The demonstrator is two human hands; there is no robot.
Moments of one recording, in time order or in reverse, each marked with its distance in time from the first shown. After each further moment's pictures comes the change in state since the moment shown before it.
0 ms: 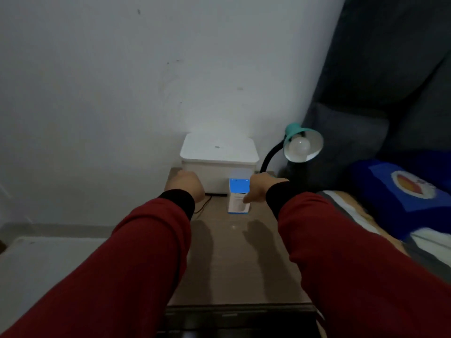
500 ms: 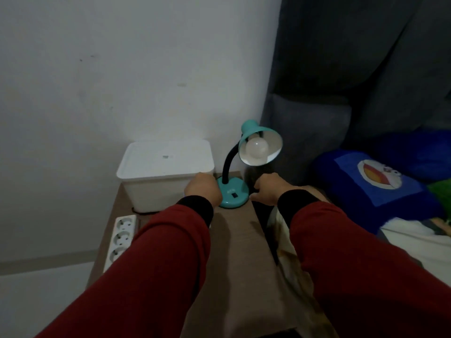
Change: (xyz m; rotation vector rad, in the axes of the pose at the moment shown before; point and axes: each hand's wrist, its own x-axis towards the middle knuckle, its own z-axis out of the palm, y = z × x) left_hand 0.065 0.156 0.035 -0.022 -0.019 0.199; right_hand 0.066 0.147 0.003 0.193 0.062 0.141
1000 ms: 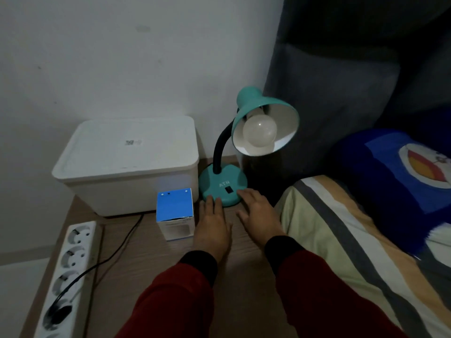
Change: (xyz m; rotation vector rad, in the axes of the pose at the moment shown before) left_hand 0.045 0.005 0.161 -0.150 -0.014 0.079; right_hand 0.074 0.035 0.136 0.241 0.213 -0.156
